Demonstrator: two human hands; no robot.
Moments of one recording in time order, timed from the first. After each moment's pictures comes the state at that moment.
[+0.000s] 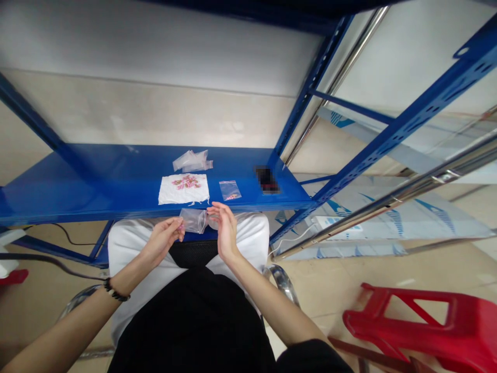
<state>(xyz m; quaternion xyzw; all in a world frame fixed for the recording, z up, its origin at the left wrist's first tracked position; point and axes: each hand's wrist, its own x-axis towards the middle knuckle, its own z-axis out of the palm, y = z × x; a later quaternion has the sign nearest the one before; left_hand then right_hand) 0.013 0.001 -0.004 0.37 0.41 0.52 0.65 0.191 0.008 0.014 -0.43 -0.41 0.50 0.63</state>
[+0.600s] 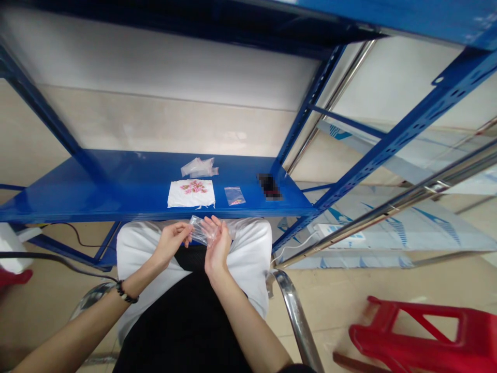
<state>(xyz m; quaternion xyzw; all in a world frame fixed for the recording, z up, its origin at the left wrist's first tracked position) 0.013 -0.006 -0.003 0.50 0.46 0.50 0.53 0.146 -0.013 -0.007 -0.40 -0.22 0.58 0.68</state>
